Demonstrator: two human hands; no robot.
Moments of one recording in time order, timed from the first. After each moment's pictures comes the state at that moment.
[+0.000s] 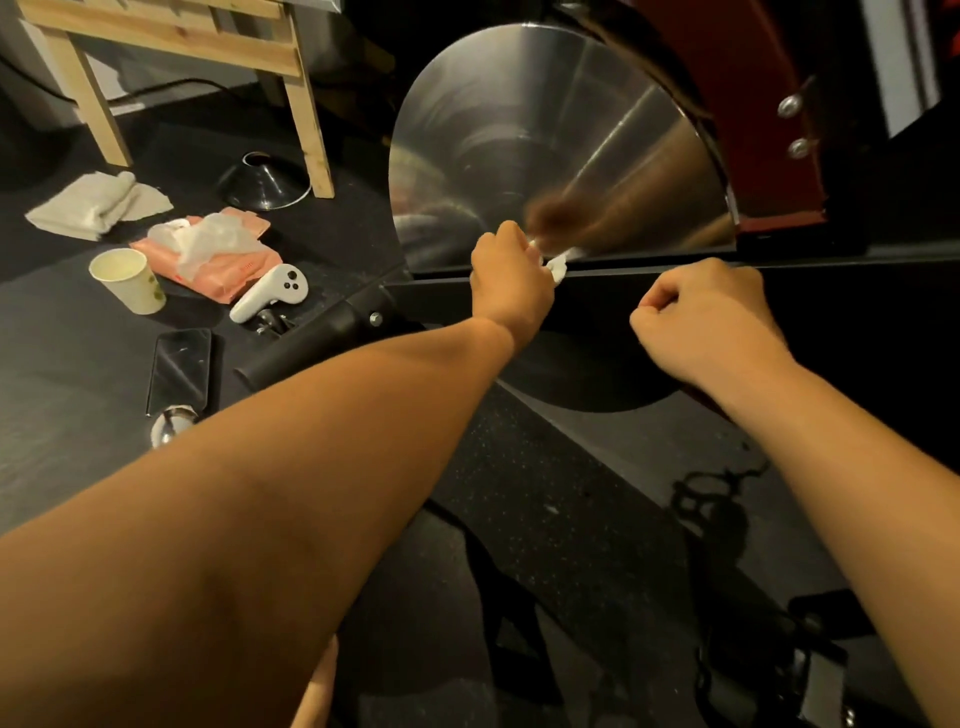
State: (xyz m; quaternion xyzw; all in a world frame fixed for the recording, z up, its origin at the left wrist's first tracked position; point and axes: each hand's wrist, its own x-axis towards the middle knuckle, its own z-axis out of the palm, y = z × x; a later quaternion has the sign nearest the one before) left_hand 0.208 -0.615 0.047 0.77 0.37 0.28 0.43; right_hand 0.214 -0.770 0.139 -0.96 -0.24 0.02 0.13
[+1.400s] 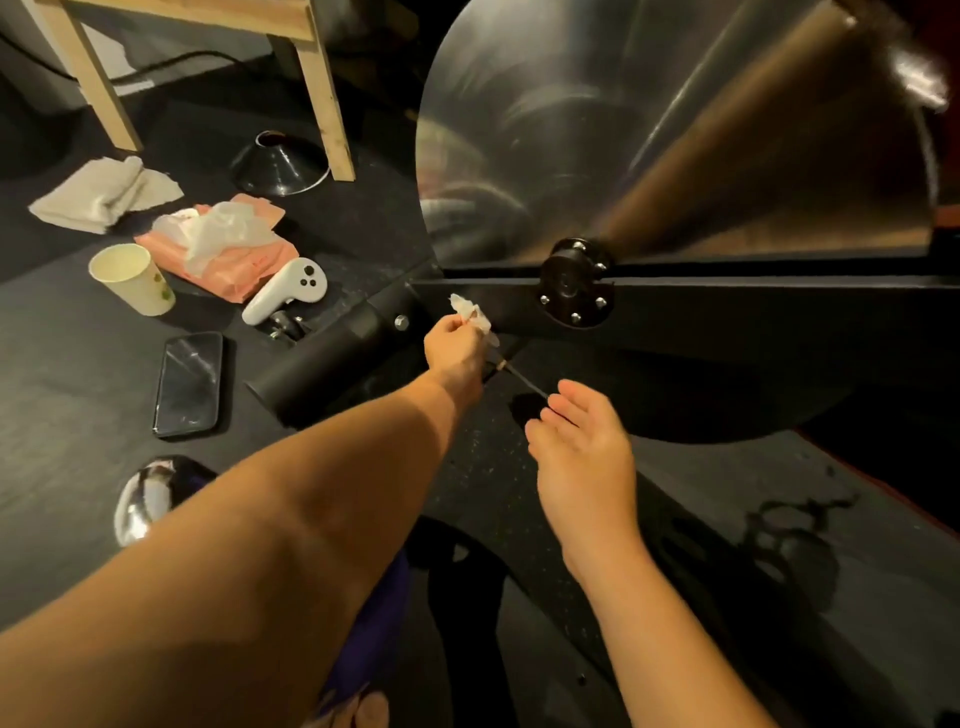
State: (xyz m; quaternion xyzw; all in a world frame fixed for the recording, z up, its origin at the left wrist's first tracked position) left_hand 0.192 -0.546 -0.087 0.43 0.50 0.24 0.71; right_hand 0.148 -0.712 -0.013 -0.77 -0.08 0.25 0.59
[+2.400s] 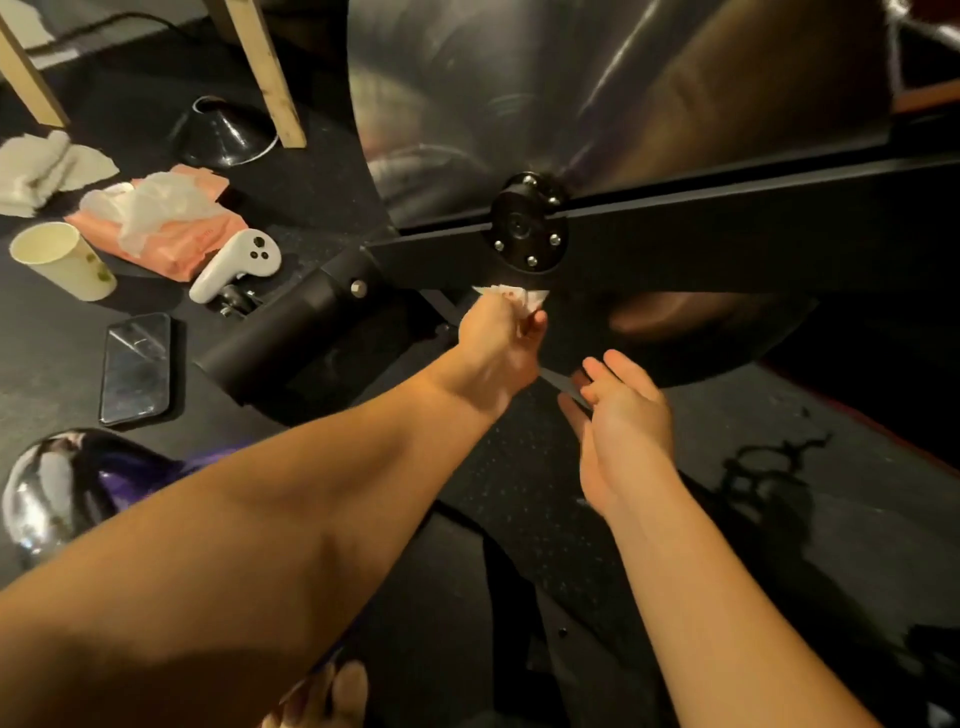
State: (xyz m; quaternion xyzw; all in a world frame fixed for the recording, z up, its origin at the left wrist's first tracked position) left_hand 0.211 -0.623 -0.039 0.16 0.46 0.19 0.85; right_hand 0.186 -0.736 -0.017 -0.67 0.19 0.23 0.68
